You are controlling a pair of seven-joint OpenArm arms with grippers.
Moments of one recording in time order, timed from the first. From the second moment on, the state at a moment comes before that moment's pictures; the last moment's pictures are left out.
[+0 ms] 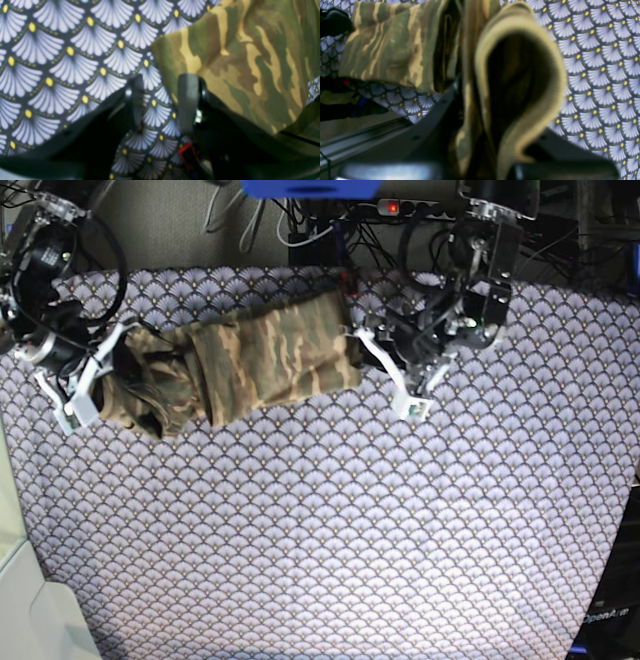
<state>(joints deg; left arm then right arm) 7.2 -9.0 10.4 96.3 -28.8 -6.2 55.0 -8.9 12.6 30.4 113.2 44.9 39.7 -83.7</state>
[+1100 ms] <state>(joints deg) 5.4 -4.4 10.3 89.3 -30.9 4.3 52.7 -6.5 15.4 30.3 114.5 58.5 39.7 -84.1</state>
